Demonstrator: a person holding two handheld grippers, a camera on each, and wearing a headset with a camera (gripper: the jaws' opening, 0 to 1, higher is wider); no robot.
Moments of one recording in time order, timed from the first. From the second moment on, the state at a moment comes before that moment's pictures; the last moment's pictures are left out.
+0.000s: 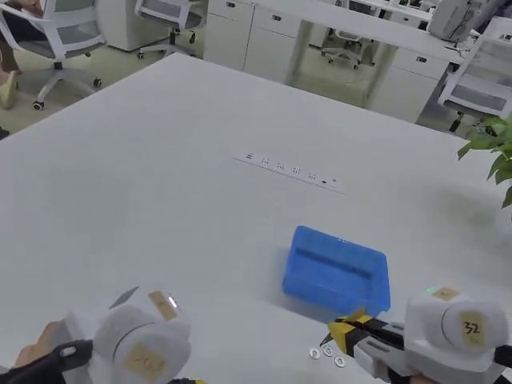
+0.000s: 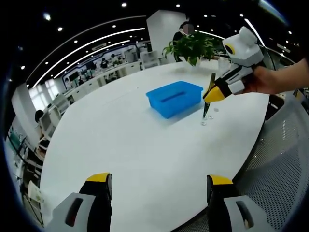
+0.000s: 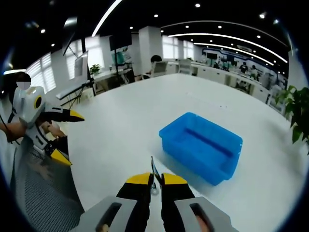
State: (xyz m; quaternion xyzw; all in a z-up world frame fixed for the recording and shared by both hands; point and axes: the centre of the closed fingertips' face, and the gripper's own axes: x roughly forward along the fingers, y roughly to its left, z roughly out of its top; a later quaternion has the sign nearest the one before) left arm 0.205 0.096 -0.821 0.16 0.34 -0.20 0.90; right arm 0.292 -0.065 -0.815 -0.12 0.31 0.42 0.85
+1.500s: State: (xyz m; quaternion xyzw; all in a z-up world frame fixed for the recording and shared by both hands) left arm 0.204 0.096 -0.823 0.16 0.35 -0.20 0.90; right arm 0.298 -0.064 -0.819 -0.13 0.32 0.42 0.84
